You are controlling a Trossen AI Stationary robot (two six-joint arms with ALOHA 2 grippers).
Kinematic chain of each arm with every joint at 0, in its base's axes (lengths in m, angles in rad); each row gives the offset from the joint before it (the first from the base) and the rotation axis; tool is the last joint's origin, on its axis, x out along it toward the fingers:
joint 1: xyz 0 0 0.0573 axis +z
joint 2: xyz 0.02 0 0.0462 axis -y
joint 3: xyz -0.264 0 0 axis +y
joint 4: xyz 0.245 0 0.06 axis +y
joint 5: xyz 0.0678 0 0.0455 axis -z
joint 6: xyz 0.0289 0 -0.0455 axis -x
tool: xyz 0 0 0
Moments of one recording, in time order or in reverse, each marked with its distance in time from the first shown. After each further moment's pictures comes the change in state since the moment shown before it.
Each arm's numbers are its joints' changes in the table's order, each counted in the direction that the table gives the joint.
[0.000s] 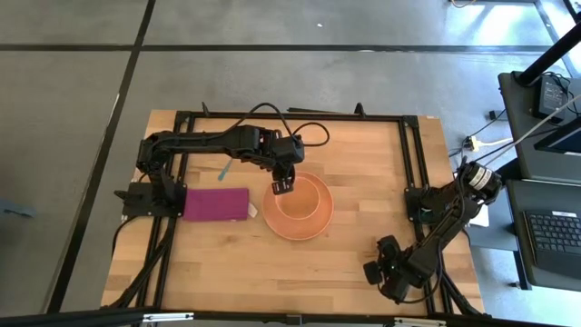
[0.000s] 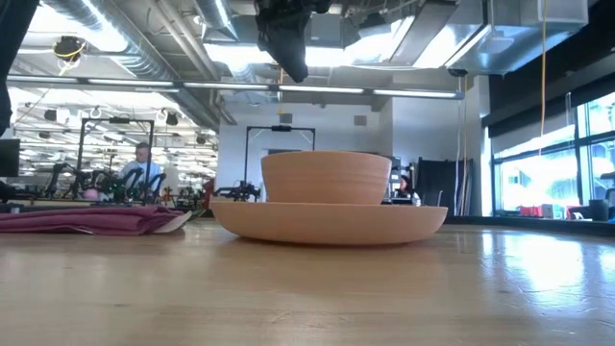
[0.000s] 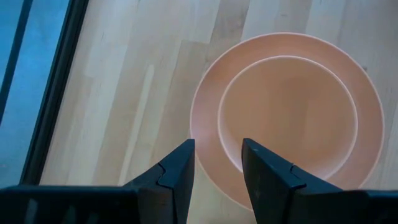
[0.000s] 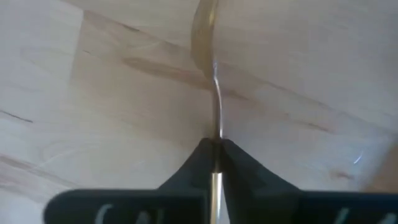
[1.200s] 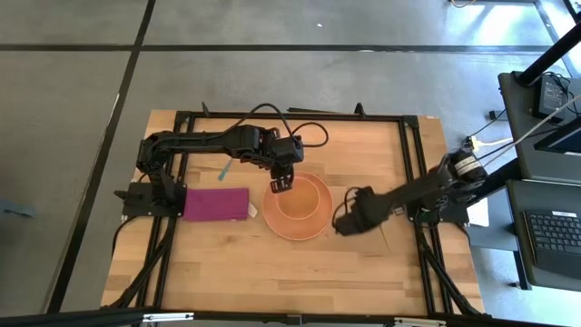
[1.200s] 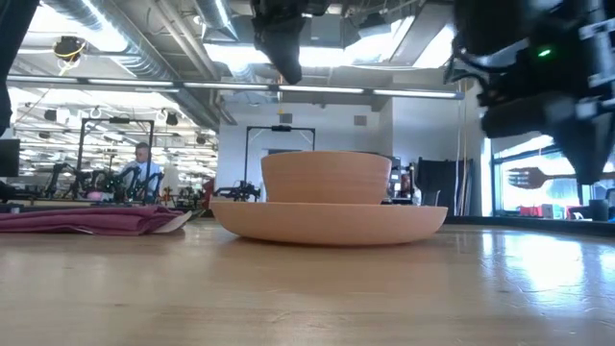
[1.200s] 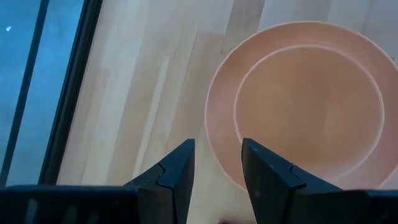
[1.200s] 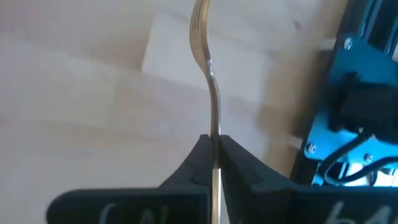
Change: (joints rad) left arm 0.001 0.000 0.000 0.035 -0.053 0.000; right arm -0.624 -0.002 -0.214 0.573 -0.026 0.564
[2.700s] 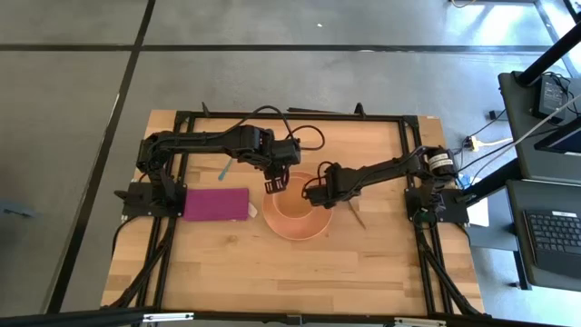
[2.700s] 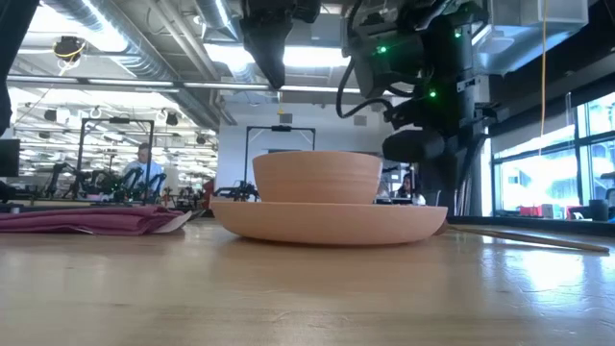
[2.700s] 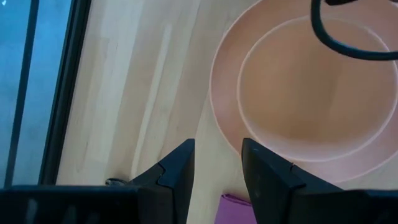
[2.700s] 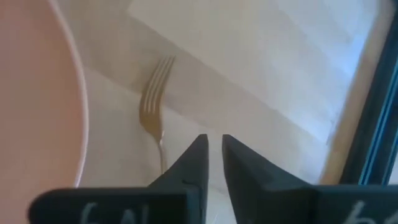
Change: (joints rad) left arm -0.001 0.000 0.000 0.101 -0.002 0.030; right arm -0.275 -0.197 -0.194 -0.100 0.344 0.465
